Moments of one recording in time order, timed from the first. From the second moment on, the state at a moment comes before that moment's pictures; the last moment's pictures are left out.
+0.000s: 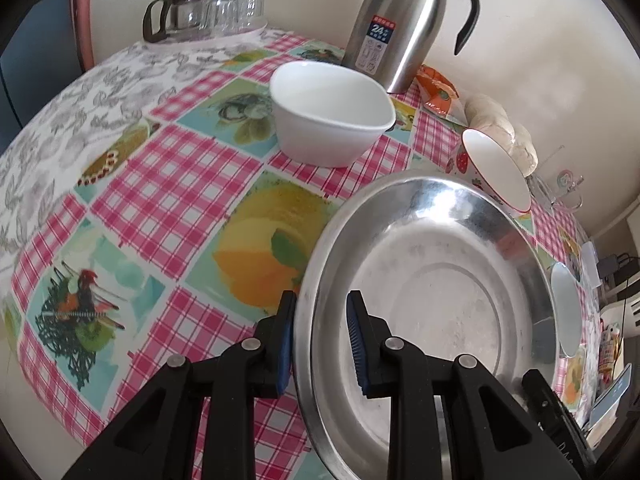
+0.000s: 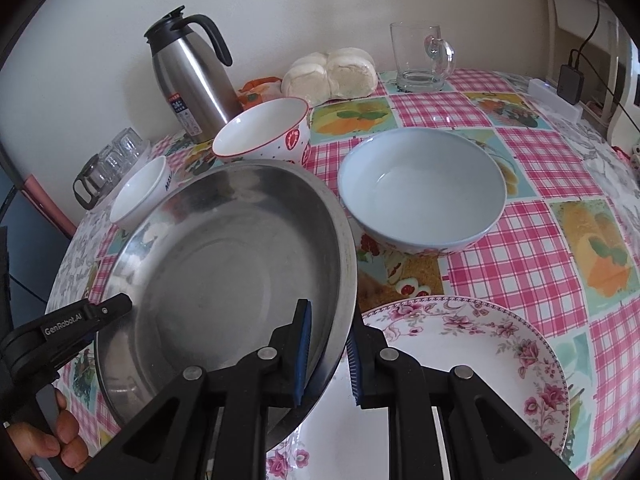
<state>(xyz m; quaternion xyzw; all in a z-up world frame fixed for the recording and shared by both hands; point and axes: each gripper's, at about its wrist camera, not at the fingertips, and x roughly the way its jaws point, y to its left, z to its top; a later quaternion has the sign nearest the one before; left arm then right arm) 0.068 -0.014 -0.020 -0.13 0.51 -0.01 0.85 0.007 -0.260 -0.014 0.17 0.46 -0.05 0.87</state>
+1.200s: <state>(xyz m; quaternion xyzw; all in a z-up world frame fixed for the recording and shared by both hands) 0.064 -0.008 0.001 -0.11 0.51 0.01 0.85 -0.005 -0.261 0.014 0.15 0.45 -0.07 0.88</state>
